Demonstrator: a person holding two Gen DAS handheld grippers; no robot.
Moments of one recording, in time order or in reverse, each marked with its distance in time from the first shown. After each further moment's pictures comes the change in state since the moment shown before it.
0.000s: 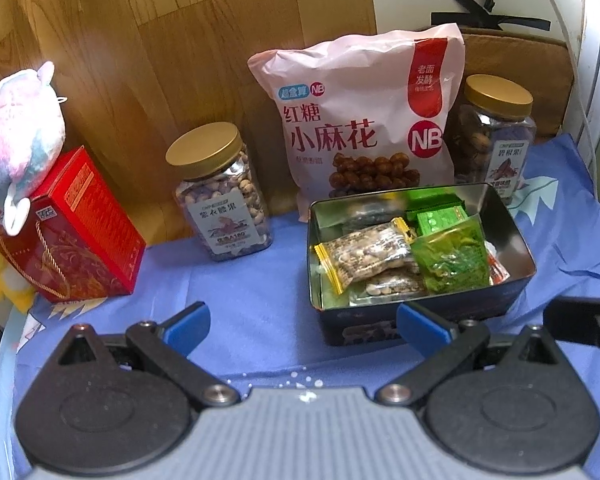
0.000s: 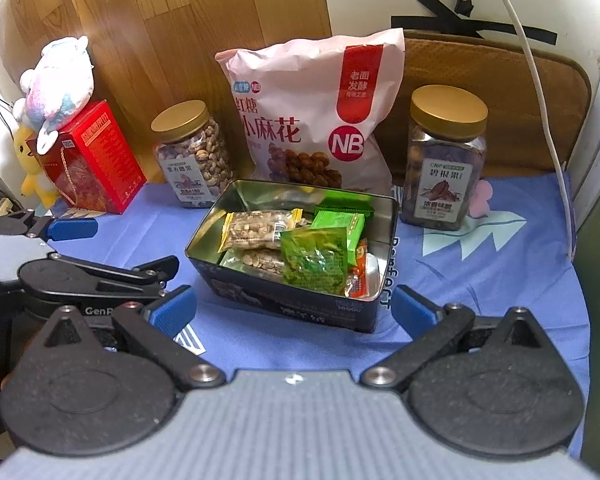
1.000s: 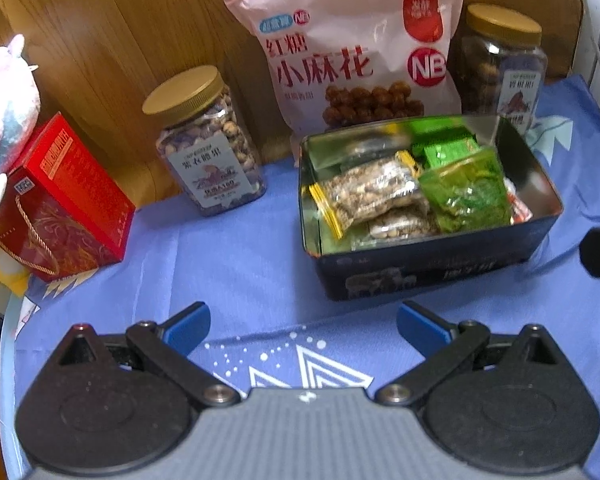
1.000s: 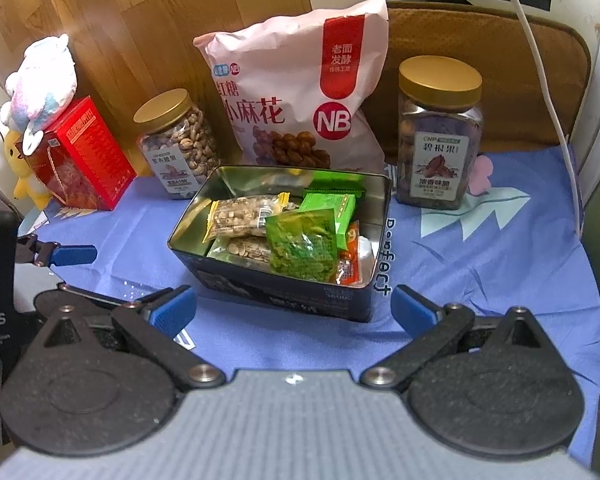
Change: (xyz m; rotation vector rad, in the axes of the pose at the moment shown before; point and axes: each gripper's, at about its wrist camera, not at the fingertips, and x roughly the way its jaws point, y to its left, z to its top) left arm 0.038 -0.012 -0.018 0.065 0.141 0.024; right arm 0.018 -0.017 -0.007 0.048 0.034 0.010
